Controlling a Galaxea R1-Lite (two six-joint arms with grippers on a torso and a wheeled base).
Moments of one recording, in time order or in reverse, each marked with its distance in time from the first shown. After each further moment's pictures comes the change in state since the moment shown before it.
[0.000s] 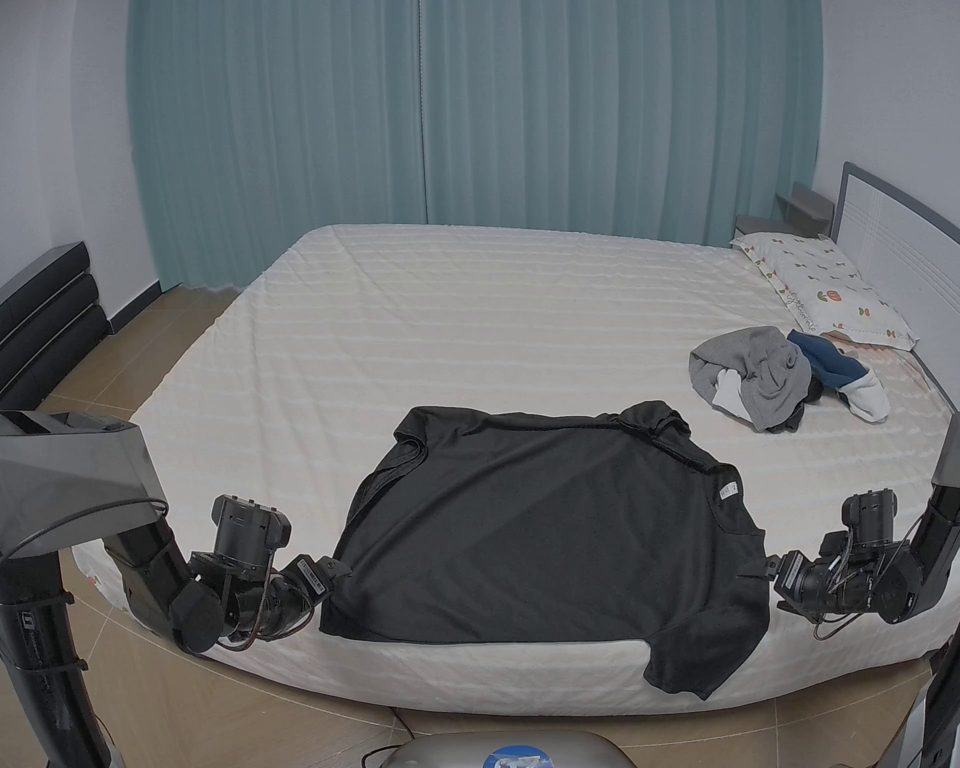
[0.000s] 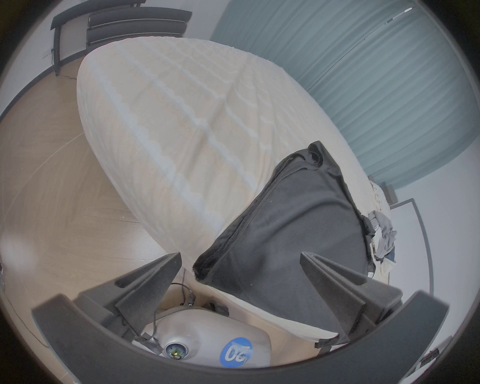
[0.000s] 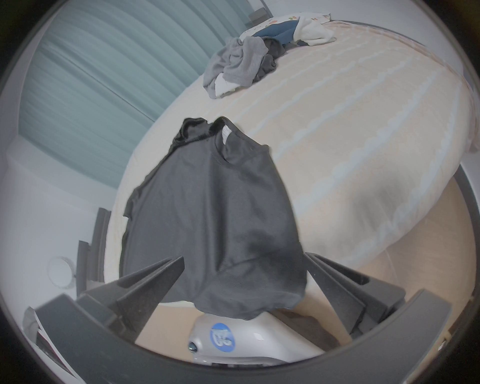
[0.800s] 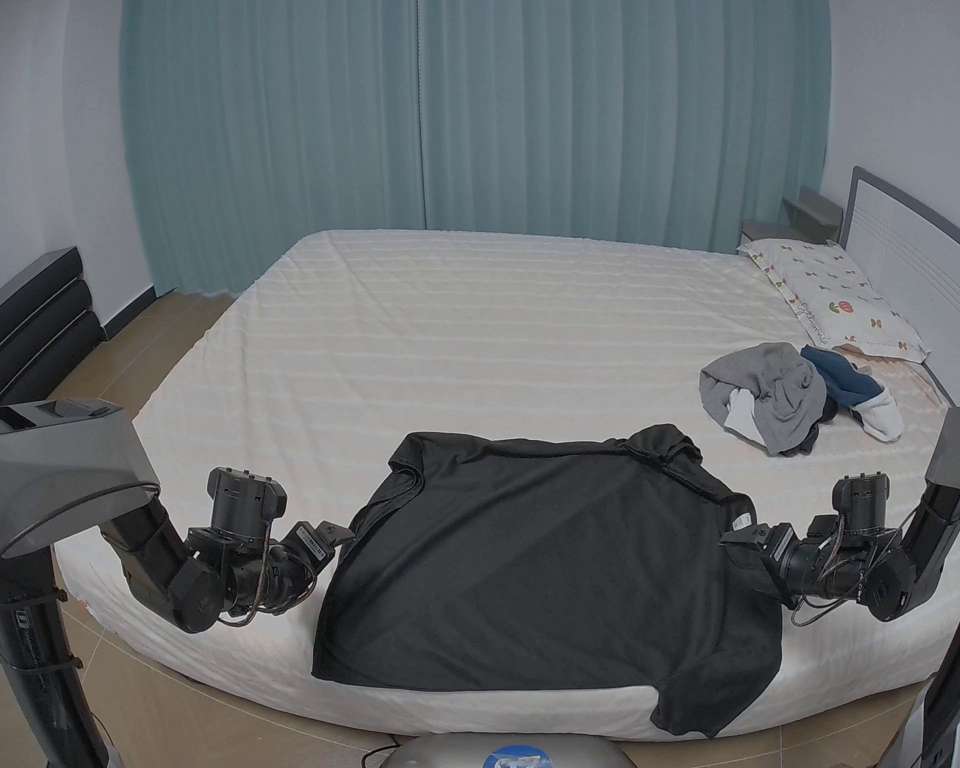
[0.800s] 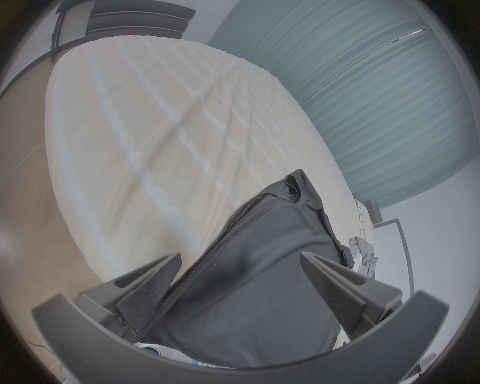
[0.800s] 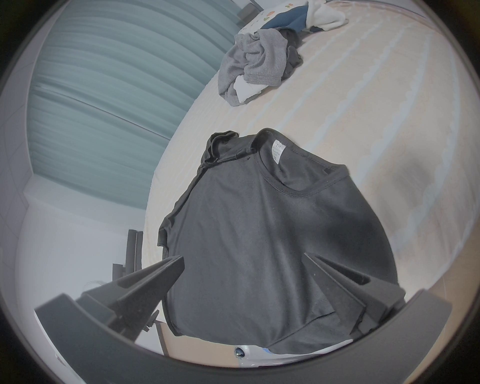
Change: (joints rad) left arm 0.017 -0.019 -0.082 0.001 -0.043 -0.065; right arm 0.081 -0.019 -0.039 -0.080 0.066 0.252
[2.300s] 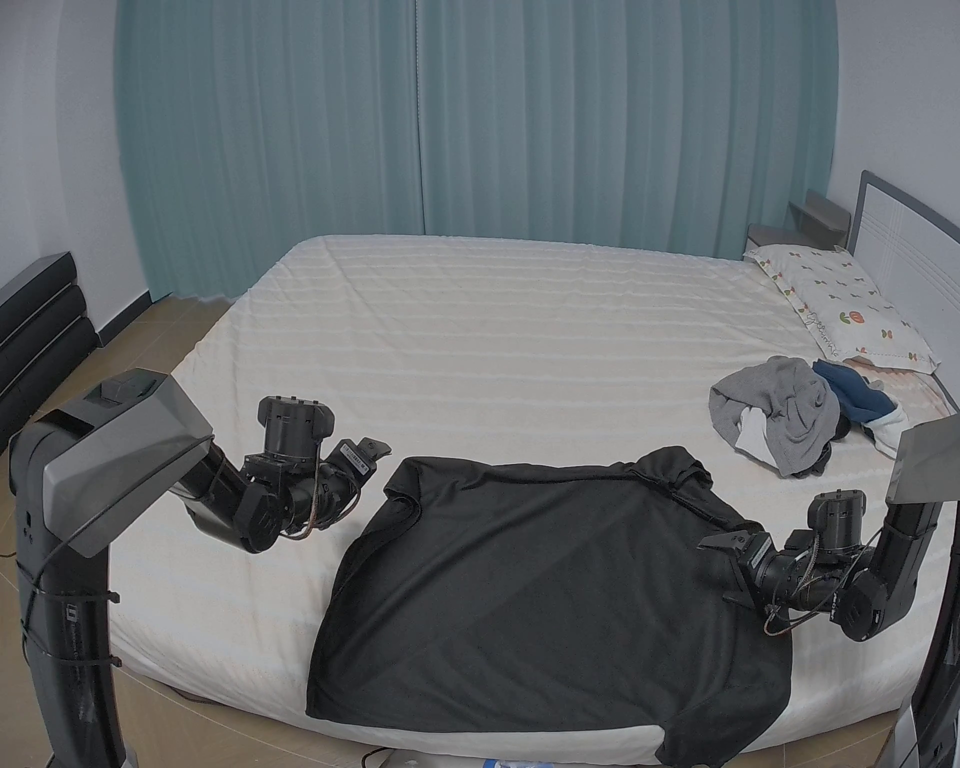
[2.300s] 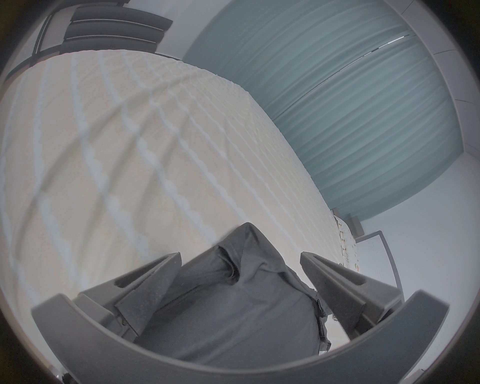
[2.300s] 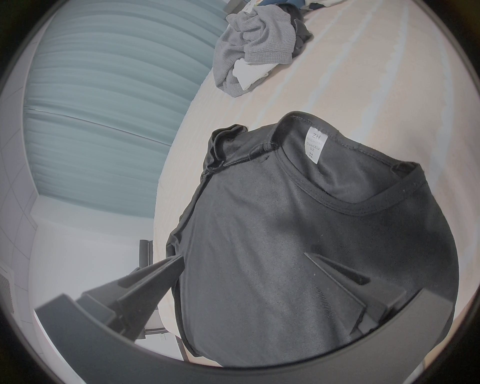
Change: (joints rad) left arm -0.008 0.180 -0.509 0.143 0.017 0.024; right arm 0.064 0.153 0.019 -0.228 -0.003 0.153
